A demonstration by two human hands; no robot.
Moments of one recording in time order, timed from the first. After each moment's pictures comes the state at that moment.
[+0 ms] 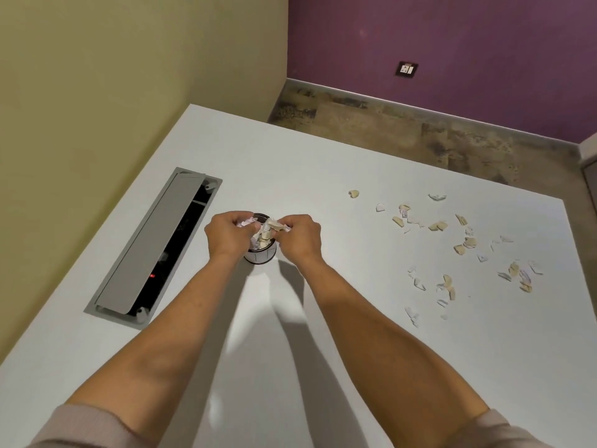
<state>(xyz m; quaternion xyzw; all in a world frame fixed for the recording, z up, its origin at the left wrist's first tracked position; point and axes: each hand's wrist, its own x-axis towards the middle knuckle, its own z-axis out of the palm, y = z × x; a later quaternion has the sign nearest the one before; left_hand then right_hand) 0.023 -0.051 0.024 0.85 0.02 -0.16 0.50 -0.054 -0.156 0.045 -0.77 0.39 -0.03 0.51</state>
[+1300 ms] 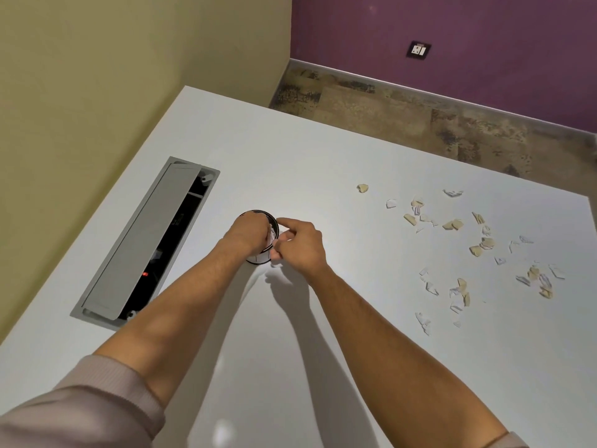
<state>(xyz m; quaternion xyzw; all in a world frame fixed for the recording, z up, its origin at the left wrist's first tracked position) 0.051 -0.086 0.001 0.91 -0.33 -0.26 0.01 -0.053 -0.164 0.018 -0.72 0.36 0.03 0.59</state>
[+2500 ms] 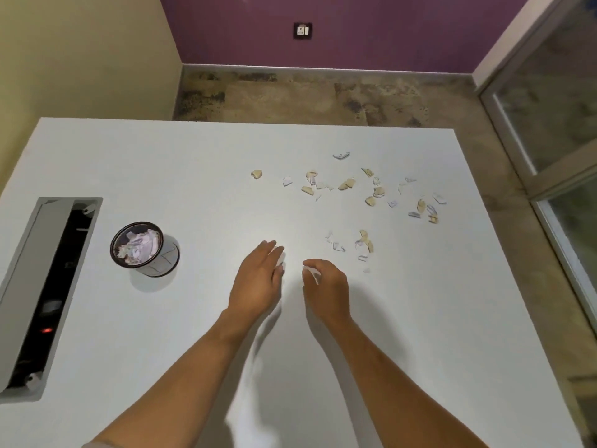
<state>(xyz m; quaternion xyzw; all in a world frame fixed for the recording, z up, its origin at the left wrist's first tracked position) -0.141 -0.160 -0.052 0.83 -0.48 -0.15 0.25 -0.272 -0.243 -0.042 -0.75 0.49 -0.16 0.41</state>
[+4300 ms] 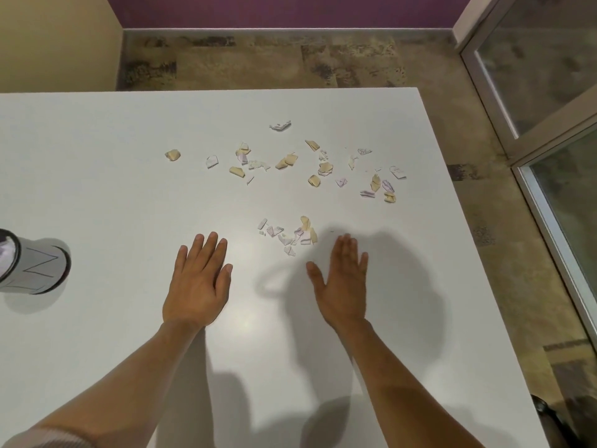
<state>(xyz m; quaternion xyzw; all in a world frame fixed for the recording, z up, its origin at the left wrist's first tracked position) -0.171 -0.199 -0.134 0.86 -0.48 -0.11 0.11 -0.395 -0.356 -0.123 -0.85 0.50 0.00 0.16</state>
